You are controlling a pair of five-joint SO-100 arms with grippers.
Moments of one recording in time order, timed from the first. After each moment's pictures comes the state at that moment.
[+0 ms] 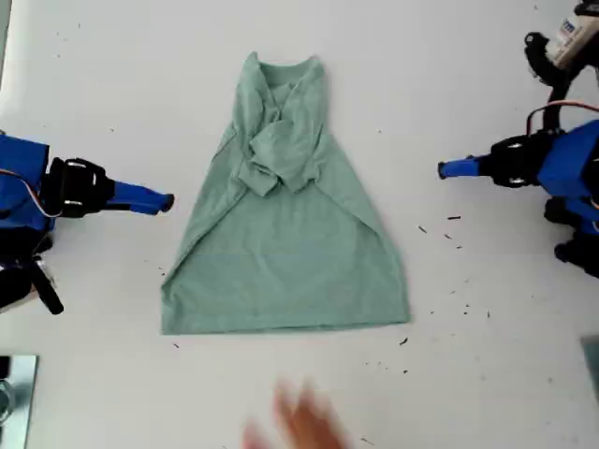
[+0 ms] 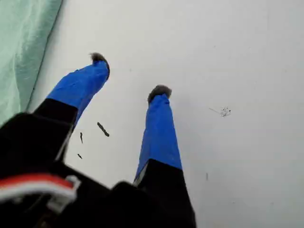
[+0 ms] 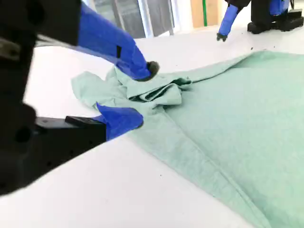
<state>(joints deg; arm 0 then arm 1) -9.1 206.2 185.0 59.3 4.7 35.0 200.4 174.6 76.0 -42.2</state>
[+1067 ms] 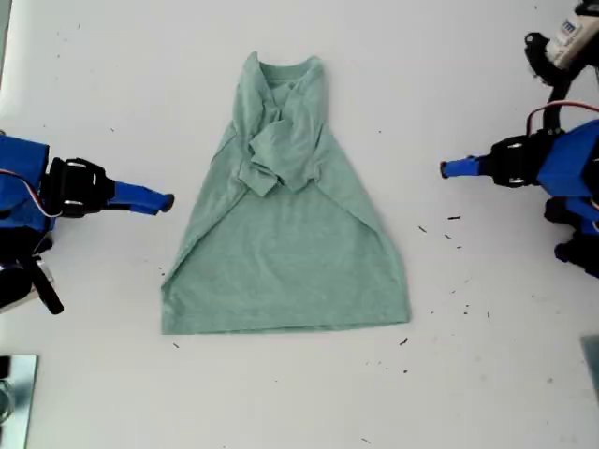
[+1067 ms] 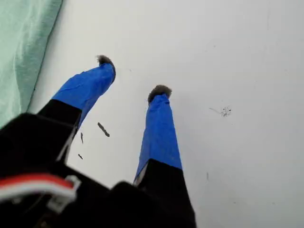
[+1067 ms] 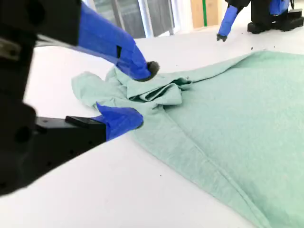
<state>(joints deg) -9.1 206.2 185.0 59.3 4.7 35.0 200.4 174.6 76.0 -41.1</state>
